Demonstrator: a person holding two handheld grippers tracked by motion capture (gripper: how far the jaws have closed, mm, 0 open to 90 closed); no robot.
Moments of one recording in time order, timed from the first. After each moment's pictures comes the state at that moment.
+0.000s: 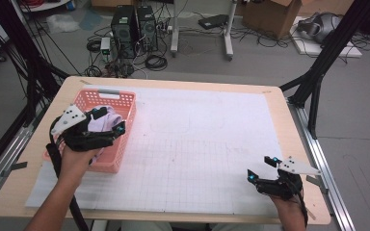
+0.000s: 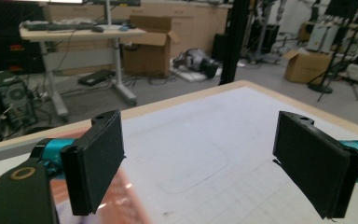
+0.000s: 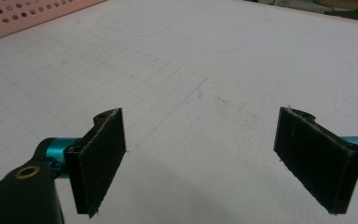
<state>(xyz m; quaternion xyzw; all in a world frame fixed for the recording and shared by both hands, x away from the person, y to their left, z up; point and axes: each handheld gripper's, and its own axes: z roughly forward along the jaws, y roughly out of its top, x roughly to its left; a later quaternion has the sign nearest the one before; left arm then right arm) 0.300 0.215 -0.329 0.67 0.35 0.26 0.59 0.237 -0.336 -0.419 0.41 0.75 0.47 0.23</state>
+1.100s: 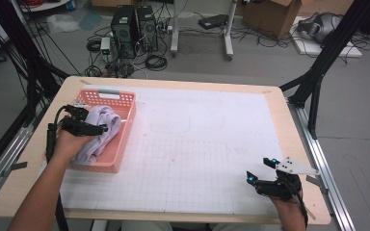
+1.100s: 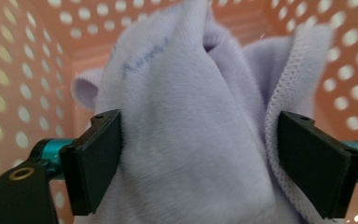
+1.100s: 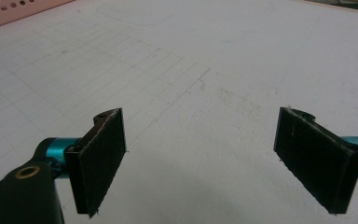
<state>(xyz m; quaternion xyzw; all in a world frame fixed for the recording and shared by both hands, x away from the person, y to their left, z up) 0.393 0.272 -0.398 0.76 0.54 0.23 0.28 0.237 -0.335 -0.422 0.41 0.76 0.46 0.22</state>
